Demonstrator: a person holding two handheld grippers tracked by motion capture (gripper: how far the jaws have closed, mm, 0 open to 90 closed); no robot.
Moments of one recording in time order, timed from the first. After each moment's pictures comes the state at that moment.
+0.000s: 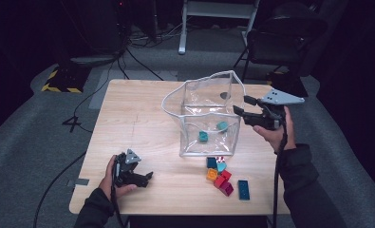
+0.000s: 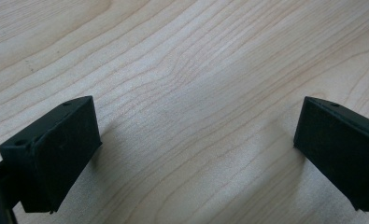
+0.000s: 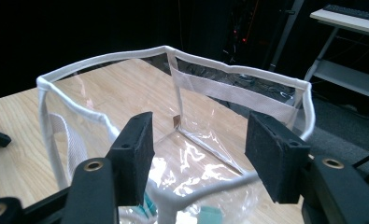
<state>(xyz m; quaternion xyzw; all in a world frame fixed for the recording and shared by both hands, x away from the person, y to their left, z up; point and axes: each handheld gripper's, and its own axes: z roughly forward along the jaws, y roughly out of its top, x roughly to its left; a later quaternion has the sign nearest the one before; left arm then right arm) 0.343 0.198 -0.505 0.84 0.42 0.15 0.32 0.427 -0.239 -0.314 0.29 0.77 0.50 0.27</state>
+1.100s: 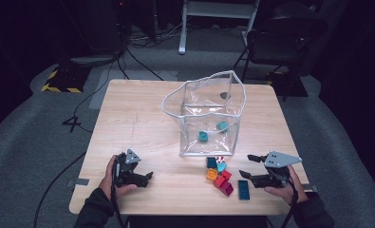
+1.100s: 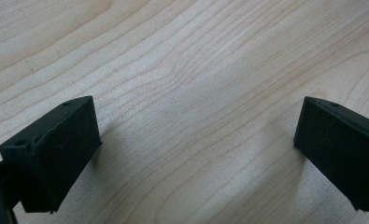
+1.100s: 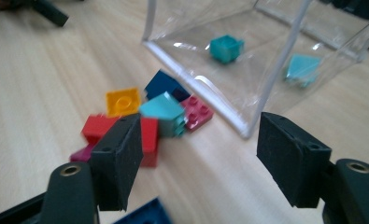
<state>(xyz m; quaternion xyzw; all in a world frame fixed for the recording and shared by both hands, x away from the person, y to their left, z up) 0.343 0.198 -0.505 0.84 0.42 0.15 0.32 0.332 -0.285 -0.448 0.24 0.85 0.44 0.16</state>
